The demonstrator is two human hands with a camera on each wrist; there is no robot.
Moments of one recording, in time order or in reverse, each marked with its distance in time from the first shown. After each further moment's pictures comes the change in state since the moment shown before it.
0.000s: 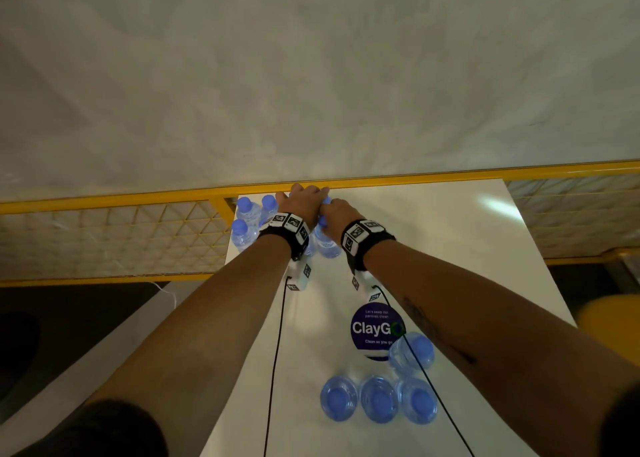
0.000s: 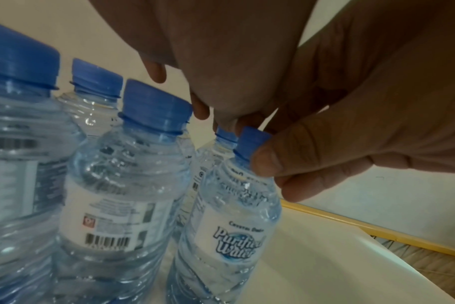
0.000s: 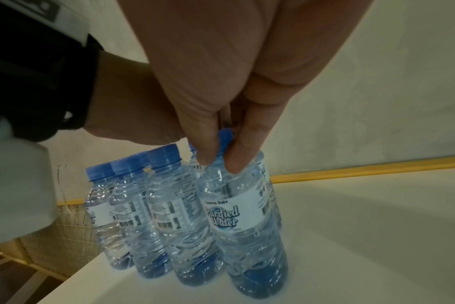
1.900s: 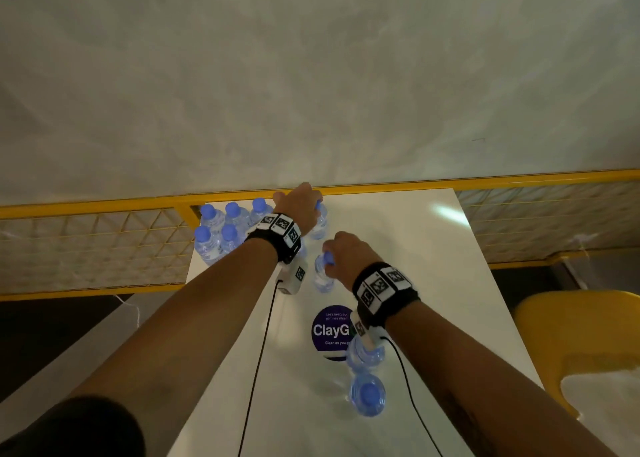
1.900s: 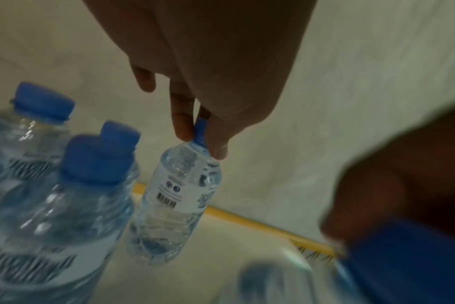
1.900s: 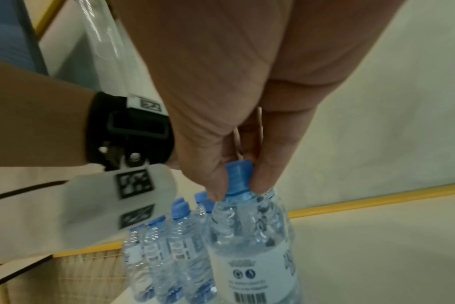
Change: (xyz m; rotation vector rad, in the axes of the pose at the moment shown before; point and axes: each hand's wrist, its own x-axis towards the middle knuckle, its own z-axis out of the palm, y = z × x) left_hand -0.007 0.067 -0.032 -0.290 0.131 0.093; right_hand -0.141 0.046 -0.040 -0.072 -0.019 -0.002
